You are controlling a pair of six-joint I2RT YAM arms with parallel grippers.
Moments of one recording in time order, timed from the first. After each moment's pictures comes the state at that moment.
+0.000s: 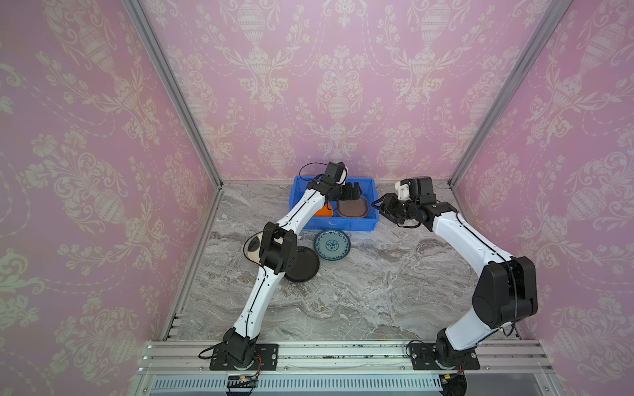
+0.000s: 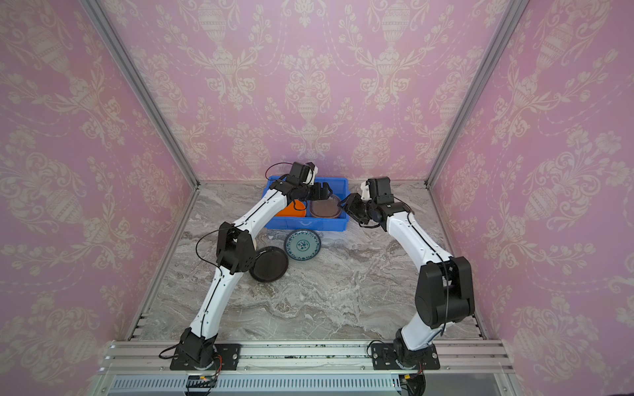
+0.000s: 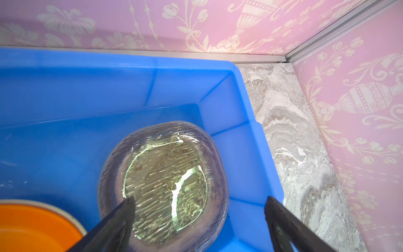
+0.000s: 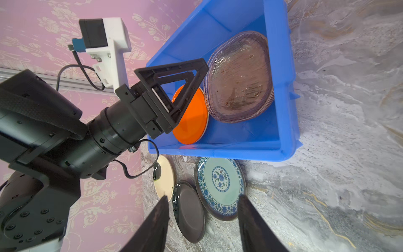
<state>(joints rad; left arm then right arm) -0.48 2.57 2.48 -0.61 0.26 -0.47 0.19 1.62 1.31 -0.40 -0.45 0.78</state>
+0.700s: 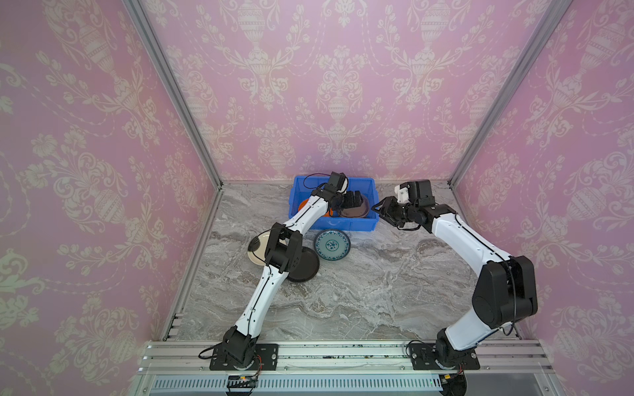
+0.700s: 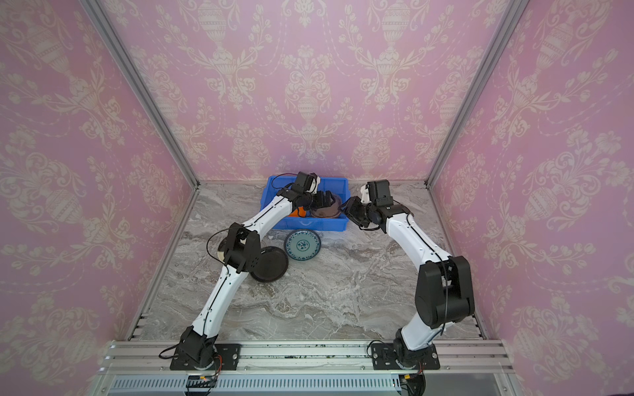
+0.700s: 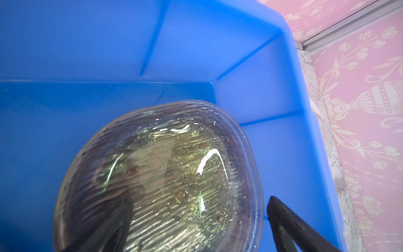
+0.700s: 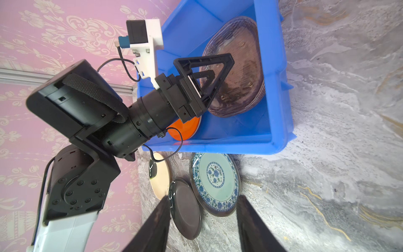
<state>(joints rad) -0.48 2.68 2.51 -0.56 0.29 -0.53 0.19 1.62 1.29 -0.40 -0.45 0.79</state>
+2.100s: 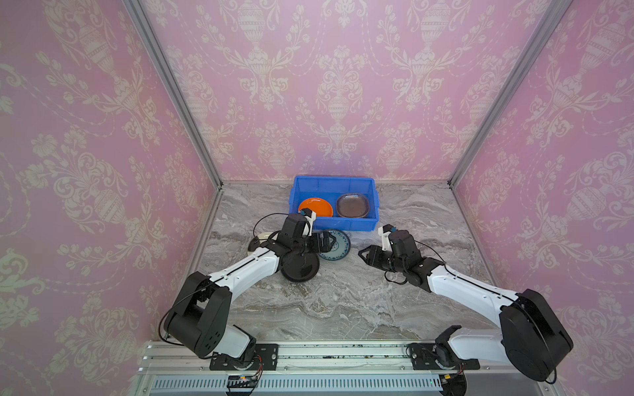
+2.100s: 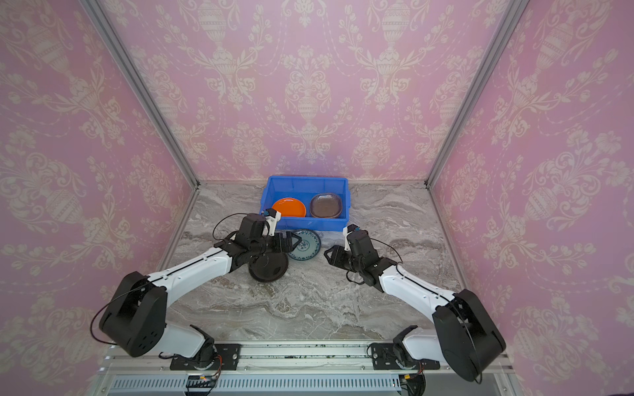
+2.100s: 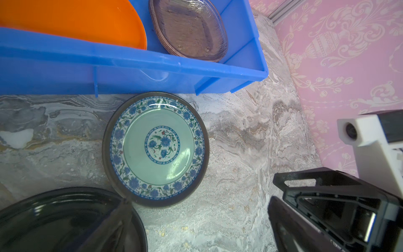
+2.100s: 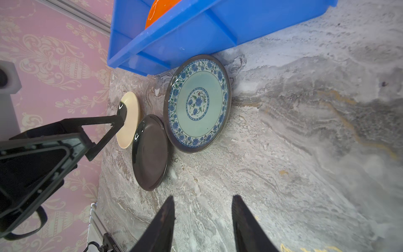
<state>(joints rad) -0.49 1.46 0.86 -0.06 0.30 -0.56 0.51 1.33 0.63 0.03 -0.23 0.82</state>
